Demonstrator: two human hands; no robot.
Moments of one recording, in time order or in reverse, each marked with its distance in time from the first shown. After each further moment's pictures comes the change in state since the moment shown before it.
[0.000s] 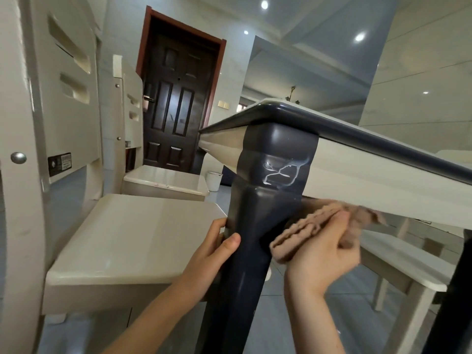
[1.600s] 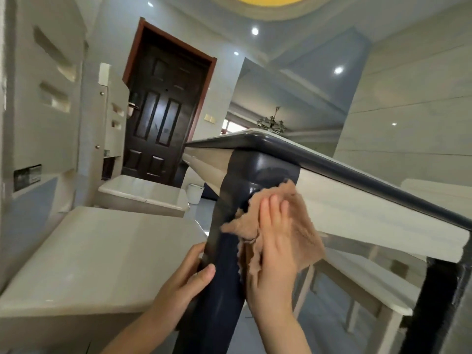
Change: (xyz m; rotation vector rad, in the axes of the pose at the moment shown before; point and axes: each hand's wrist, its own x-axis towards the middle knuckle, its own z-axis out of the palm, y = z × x) left_hand -0.001 -0.004 -0.004 -0.061 0.001 -0.003; right_hand 0.032 0.039 -0.012 -0.836 -0.742 -1.135
